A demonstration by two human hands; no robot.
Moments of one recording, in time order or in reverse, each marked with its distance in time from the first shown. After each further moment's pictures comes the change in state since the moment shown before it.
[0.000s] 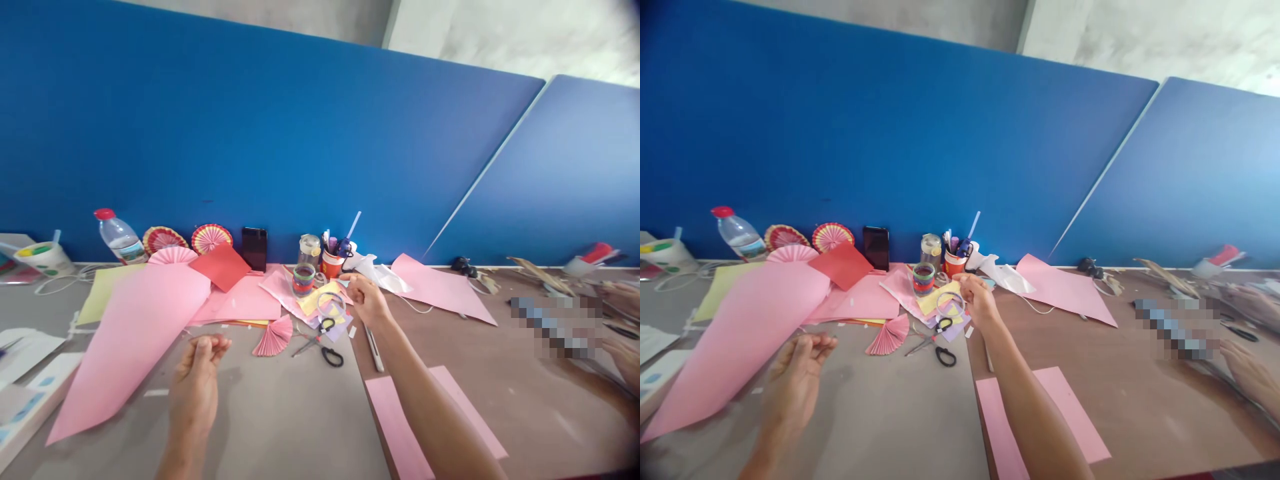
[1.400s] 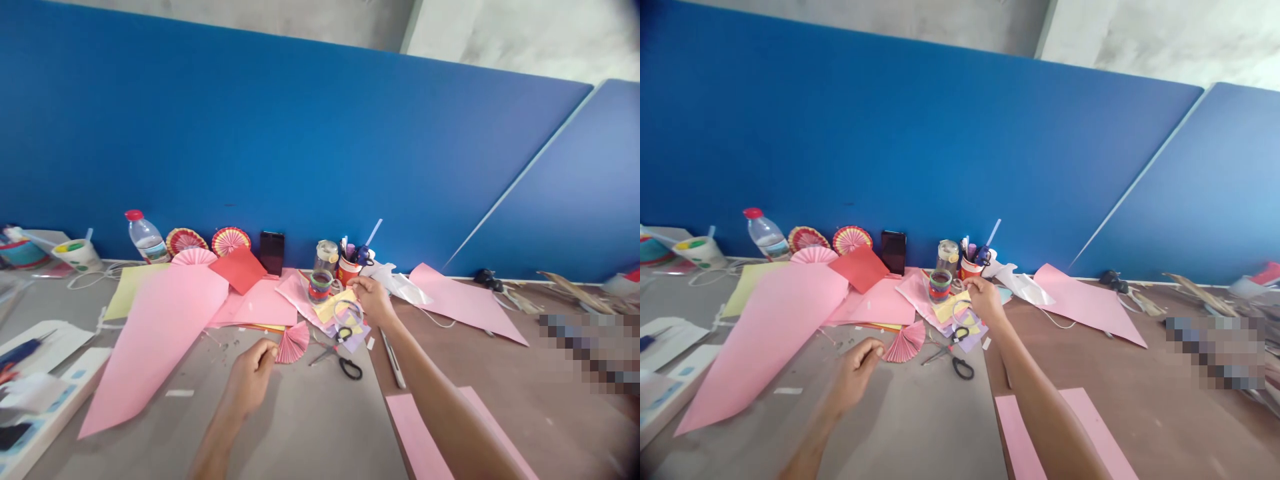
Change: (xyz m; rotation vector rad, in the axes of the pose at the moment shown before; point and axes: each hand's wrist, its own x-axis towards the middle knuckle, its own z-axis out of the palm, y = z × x) left_hand -0.002 -0.002 0.016 0.919 -0.515 0.014; right_hand 0.023 0.015 0.014 -0.752 0.045 -0.067
